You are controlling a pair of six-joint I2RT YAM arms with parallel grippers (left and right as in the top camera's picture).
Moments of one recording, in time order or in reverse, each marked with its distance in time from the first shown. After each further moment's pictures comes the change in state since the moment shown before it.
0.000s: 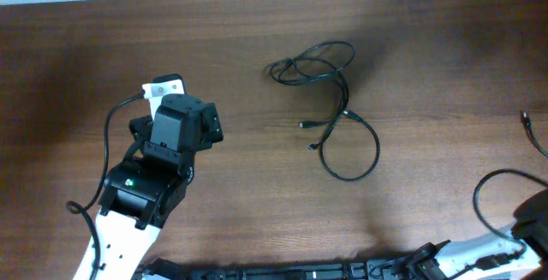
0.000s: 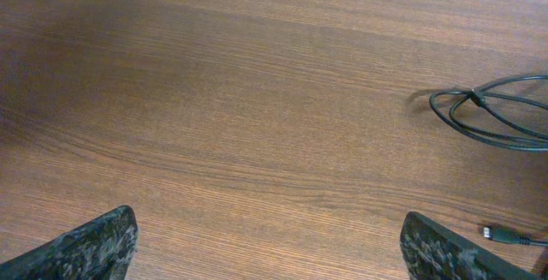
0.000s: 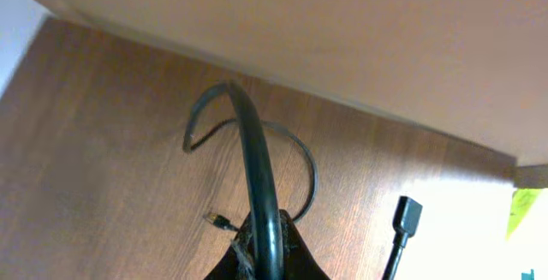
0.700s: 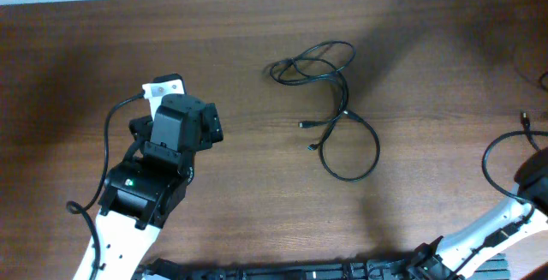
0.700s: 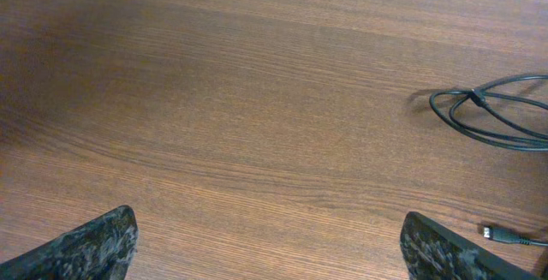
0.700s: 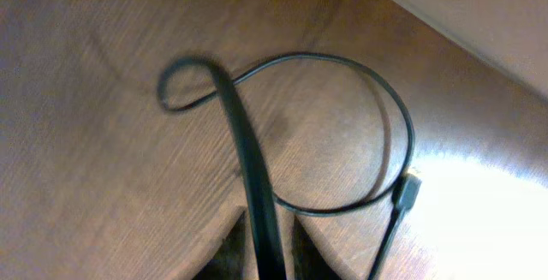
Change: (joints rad) left arm 0.000 0.000 0.000 0.000 0.000 0.000; right arm 0.188 0.254 0.000 -0.011 -0.011 -0.078
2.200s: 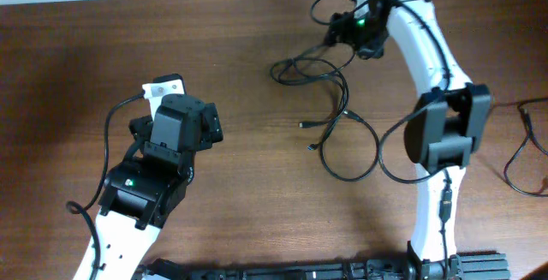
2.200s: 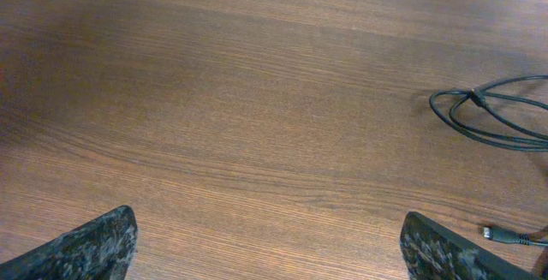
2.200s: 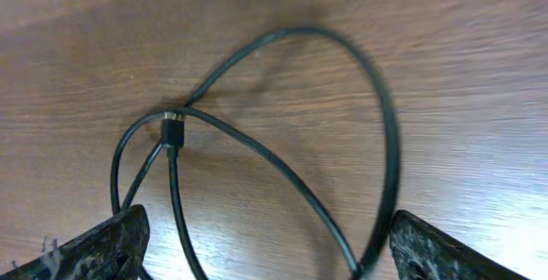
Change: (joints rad) left arm 0.000 0.000 0.000 0.000 0.000 0.000; right arm 0.901 0.206 0.000 0.080 -0.393 0.157
